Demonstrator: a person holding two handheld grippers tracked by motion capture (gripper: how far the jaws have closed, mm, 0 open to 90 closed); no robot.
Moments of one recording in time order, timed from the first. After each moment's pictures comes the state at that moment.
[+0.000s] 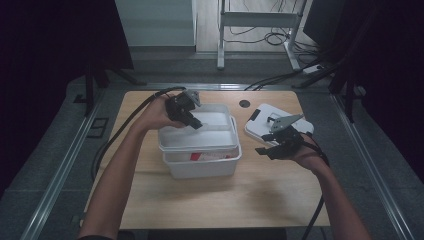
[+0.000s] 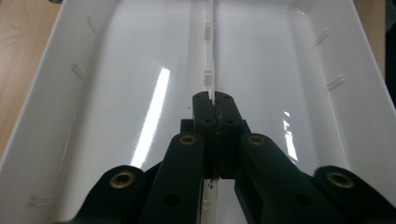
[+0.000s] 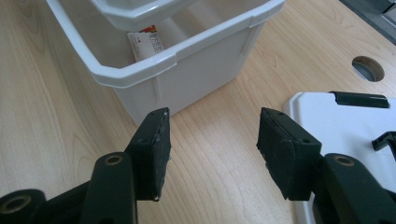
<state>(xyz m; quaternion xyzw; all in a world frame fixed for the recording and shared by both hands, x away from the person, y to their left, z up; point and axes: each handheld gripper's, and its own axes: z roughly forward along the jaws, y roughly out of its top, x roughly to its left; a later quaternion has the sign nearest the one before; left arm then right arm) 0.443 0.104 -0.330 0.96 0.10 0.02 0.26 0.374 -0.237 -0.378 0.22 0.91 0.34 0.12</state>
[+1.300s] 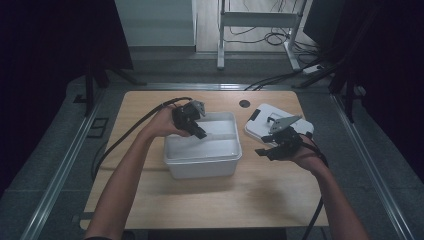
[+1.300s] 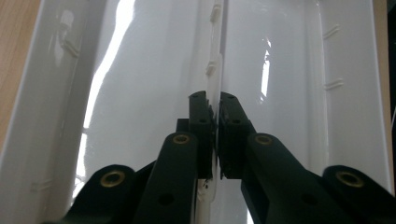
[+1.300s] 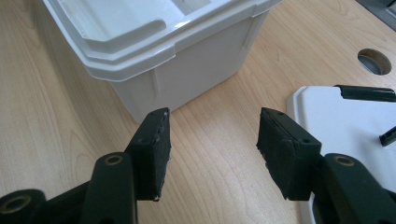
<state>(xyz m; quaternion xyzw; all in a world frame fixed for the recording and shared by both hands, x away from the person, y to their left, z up) 0.447 0.092 -0.369 0.96 0.09 -0.01 0.26 0.375 -0.237 -0.385 0.23 0.91 0.34 0.12</state>
